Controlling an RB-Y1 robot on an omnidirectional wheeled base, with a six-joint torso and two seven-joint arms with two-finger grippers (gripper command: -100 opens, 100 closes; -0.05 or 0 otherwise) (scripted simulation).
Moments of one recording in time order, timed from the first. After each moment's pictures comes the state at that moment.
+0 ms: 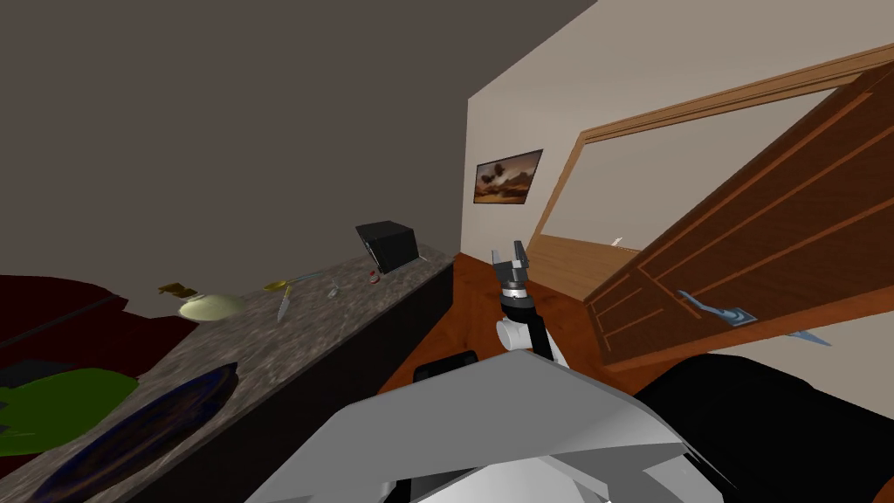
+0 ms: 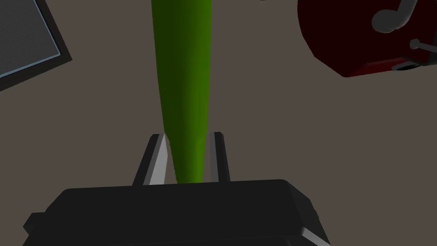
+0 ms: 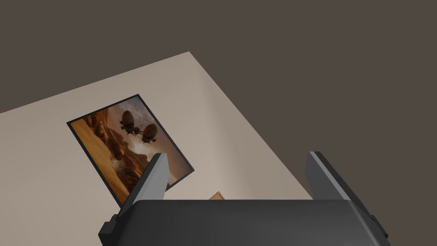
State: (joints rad) left arm 0.91 0.96 0.82 -1.54 -0.46 -0.19 -0.01; right arm 0.47 0.03 0.05 -2.31 -0.03 -0.49 -0.10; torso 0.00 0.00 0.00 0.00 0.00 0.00
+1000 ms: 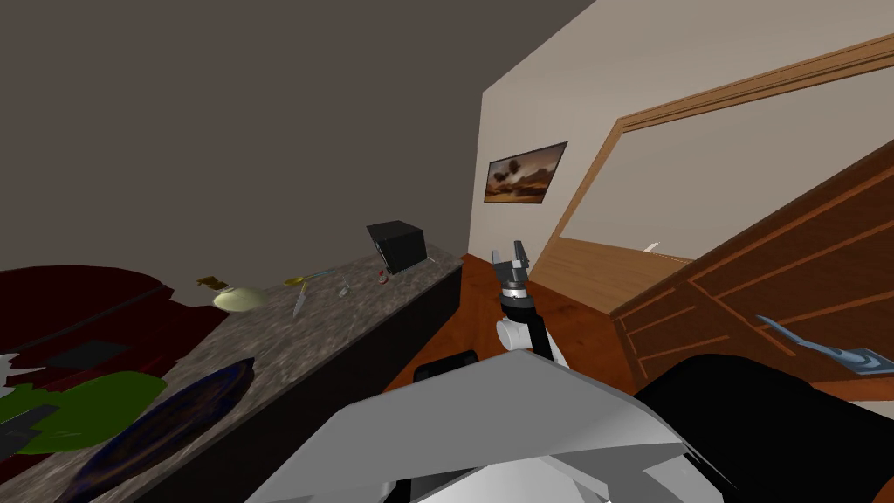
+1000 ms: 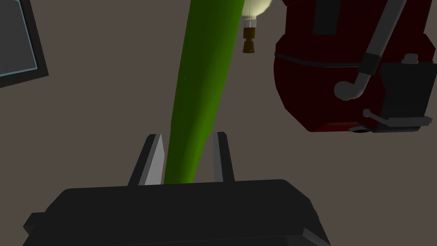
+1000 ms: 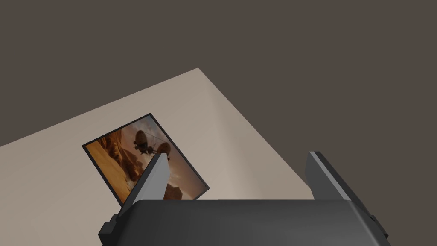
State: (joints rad) left arm 1.04 1.00 0.76 -1.59 -0.39 -0.18 0.17; right arm 0.47 0.03 0.05 -2.31 -0.03 -0.49 -0.10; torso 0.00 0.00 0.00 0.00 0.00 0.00
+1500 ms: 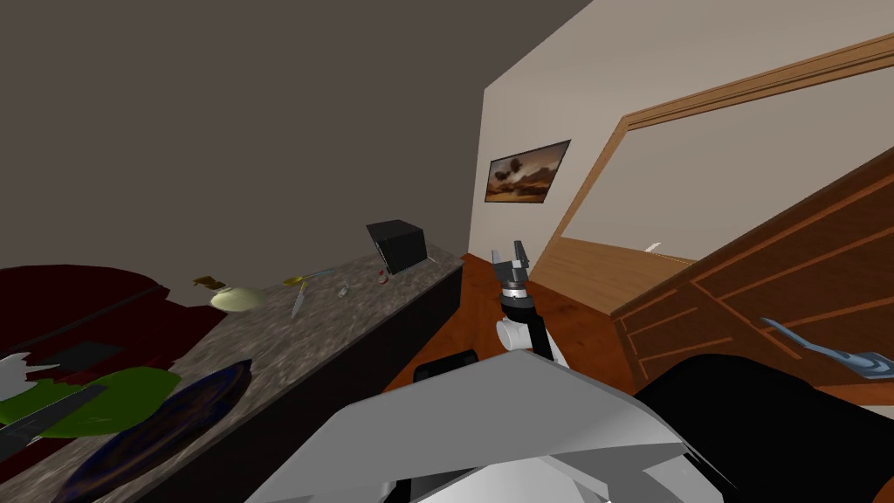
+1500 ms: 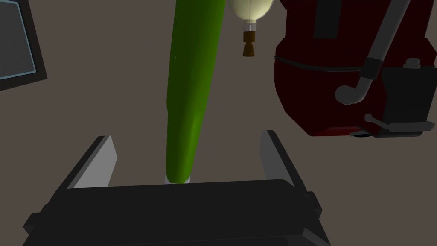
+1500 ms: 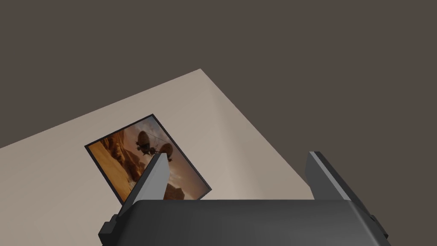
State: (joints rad) left arm 1.04 1.00 0.76 -1.59 -0.38 -0.18 0.17; right arm 0.47 0.03 0.05 -2.31 -0.03 -0.49 -0.10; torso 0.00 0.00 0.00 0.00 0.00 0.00
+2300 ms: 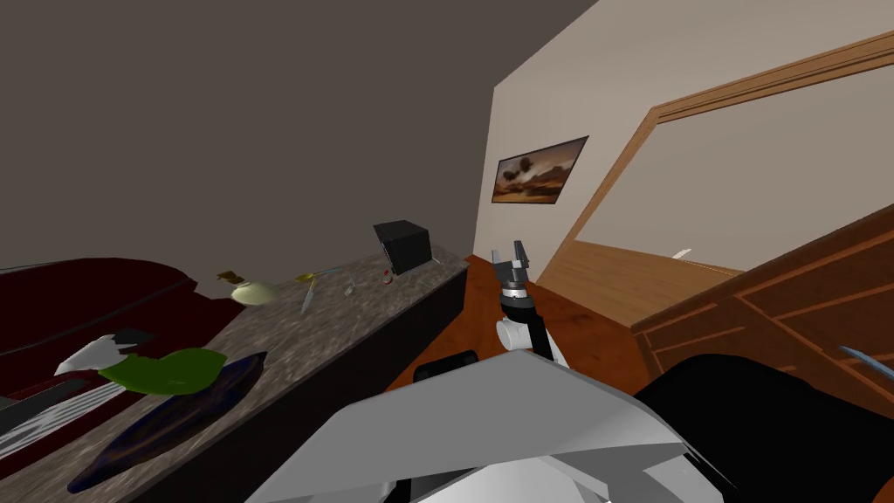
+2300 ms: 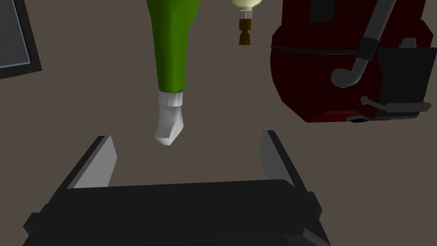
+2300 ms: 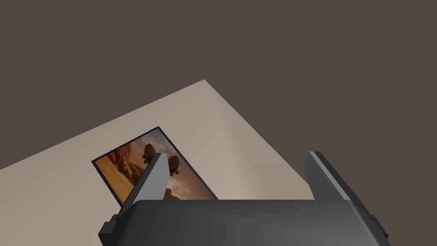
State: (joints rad) left arm 1.15 1.07 0.82 -1.61 -0.22 -0.21 0.10; right arm 0.47 0.03 0.05 -2.31 -0.03 -0.49 -0.10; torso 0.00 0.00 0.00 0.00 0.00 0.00
